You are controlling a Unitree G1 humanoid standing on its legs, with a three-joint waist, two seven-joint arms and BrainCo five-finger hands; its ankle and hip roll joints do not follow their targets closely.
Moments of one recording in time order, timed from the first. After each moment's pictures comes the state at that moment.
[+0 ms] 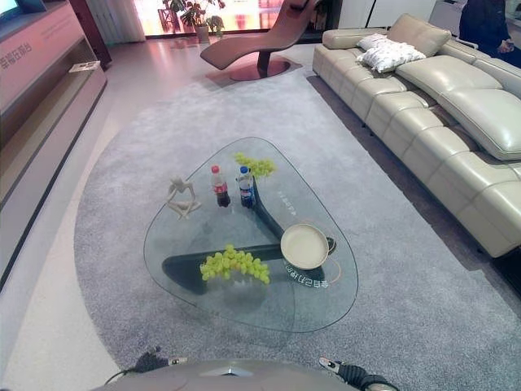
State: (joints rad) left arm 0.02 0.34 -0.29 1.12 0.05 -0.02 0.25; right arm 0.04 -0.27 0.23 1.25 0.30 0.06 0.23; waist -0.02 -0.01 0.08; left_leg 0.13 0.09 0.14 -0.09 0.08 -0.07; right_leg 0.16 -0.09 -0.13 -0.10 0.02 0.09
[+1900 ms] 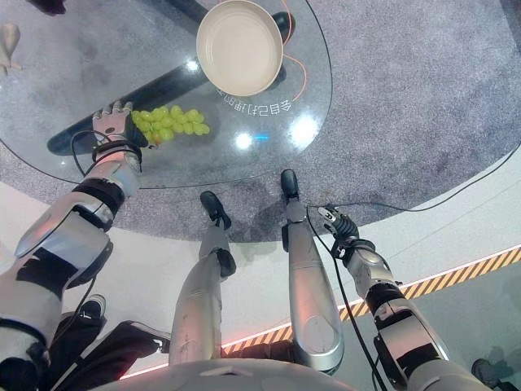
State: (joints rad) left arm -1.10 0.55 -0.80 1.23 0.36 0.35 0.35; right arm -0.41 -0.35 0.33 0.95 0.83 -0.11 0.12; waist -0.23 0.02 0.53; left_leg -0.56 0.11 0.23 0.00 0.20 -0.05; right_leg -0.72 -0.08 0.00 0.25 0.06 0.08
